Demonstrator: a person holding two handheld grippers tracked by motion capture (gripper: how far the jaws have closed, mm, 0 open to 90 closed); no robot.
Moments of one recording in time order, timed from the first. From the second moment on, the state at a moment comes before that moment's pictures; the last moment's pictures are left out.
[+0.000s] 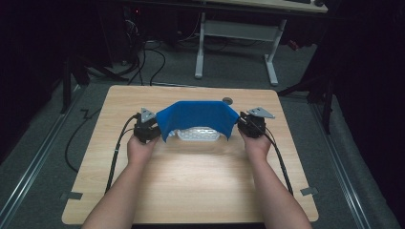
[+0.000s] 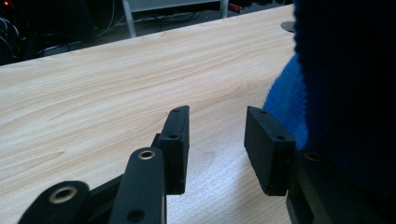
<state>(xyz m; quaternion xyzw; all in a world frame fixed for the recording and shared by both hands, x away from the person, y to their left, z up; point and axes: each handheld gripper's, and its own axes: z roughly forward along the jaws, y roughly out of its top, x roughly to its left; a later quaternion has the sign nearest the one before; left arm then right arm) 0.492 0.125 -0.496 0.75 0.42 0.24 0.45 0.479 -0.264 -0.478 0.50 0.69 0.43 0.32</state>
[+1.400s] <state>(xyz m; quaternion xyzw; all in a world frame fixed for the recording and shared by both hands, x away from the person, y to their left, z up) 0.427 0.169 -0.495 0.75 0.44 0.25 0.43 0.422 -0.276 -0.455 0.46 0.71 0.42 0.33</state>
